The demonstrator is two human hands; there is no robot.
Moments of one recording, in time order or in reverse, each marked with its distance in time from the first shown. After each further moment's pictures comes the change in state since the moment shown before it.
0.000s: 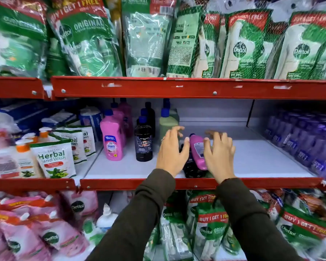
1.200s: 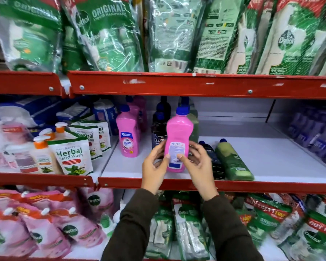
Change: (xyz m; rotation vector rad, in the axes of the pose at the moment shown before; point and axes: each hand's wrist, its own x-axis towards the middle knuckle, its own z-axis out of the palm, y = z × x) left_hand -0.036 -0.091 -0.053 -0.584 0.027 -0.419; right_hand -0.051 -0.069 0.069 1.068 -0.344 0.208
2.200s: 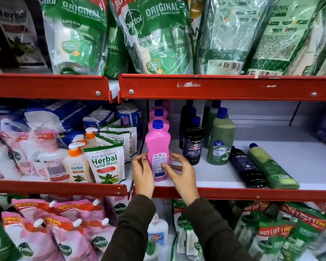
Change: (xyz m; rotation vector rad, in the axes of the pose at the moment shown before) left_hand 0.038 -0.025 -0.130 -0.004 0.403 -0.085; right_hand 0.004 0.045 0.164 -0.142 -0.055 -0.005
